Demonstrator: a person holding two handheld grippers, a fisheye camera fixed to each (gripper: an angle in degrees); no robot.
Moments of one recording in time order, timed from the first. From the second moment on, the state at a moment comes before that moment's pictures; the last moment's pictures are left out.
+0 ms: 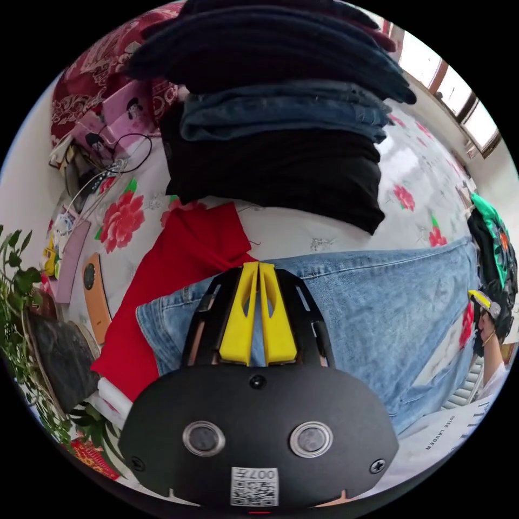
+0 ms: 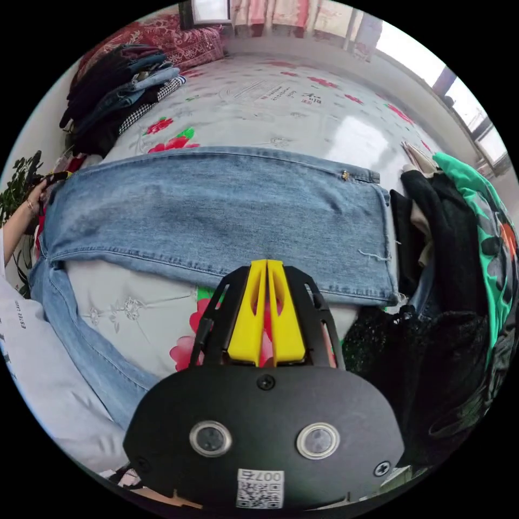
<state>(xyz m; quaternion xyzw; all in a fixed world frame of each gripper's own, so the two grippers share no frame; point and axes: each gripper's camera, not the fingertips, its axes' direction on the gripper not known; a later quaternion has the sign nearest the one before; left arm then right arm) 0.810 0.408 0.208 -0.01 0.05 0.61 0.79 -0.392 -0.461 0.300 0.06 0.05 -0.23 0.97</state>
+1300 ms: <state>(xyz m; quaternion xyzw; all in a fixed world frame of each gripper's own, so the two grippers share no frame) 0.280 0.365 0.271 -0.22 0.23 0.22 0.92 -0.117 -0.133 0.251 0.08 -0.11 0.33 0.93</state>
